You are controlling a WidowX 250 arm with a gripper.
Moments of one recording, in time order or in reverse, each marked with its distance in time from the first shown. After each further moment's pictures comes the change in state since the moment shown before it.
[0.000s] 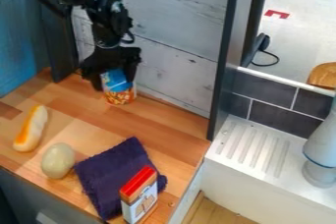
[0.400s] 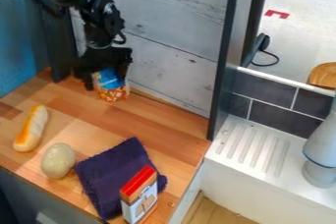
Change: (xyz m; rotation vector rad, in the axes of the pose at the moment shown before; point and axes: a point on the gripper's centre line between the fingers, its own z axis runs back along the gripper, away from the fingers) arm 0.012 0.014 -0.007 0.038 -0.017 0.009
